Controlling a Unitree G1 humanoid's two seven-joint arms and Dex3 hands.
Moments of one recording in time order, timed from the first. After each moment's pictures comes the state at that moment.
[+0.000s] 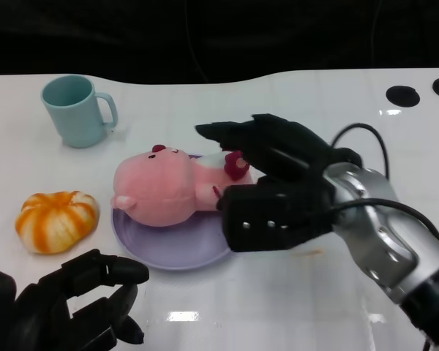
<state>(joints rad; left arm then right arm) 0.35 0.15 0.12 -0.75 -0.44 0.79 -0.08 -0.62 -0.14 0.49 0.27 -0.65 0.09 0.24</state>
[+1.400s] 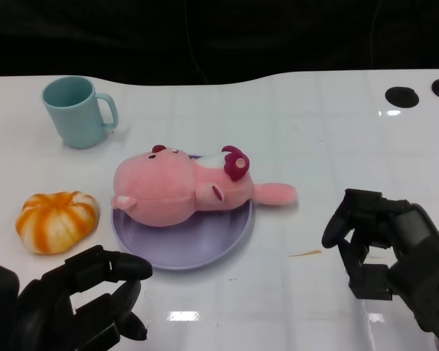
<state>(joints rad) 0.33 0.15 0.12 -0.76 -0.44 0.81 -0.08 0.06 -0.12 0.10 -0.21 -0.18 0.09 0.09</state>
